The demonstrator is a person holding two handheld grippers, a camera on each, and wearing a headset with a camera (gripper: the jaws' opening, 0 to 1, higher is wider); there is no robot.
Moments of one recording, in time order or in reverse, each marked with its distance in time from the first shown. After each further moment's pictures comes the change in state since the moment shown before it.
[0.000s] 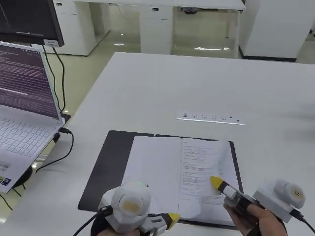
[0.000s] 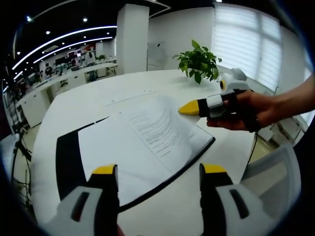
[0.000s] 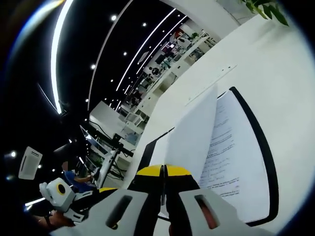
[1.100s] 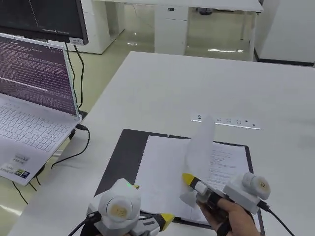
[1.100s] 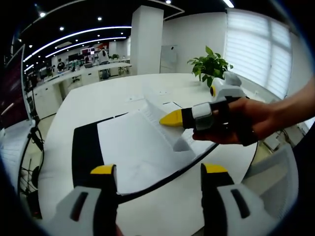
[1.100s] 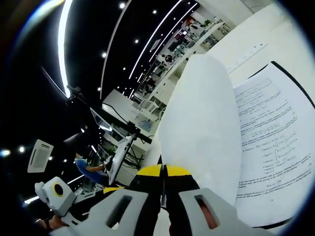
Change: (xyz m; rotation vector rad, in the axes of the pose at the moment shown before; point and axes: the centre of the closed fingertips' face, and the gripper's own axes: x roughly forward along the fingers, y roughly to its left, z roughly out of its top) left arm -0.039 0.033 -0.010 -0.067 -0.025 0.085; right arm 0.070 0.074 -0.057 -0.002 0.116 0.127
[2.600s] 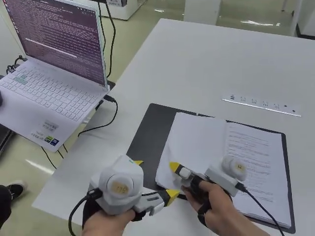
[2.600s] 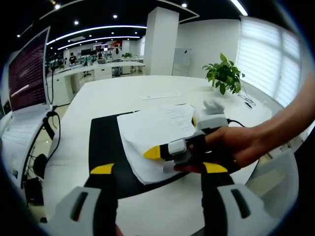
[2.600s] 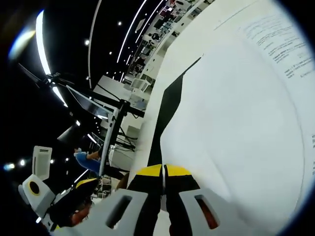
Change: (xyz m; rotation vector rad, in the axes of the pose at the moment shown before) left arm -0.025 0.051 -0.016 -0.095 -0.018 0.067; right arm 0.092 -0.008 -0.096 0.131 0.206 -0.048
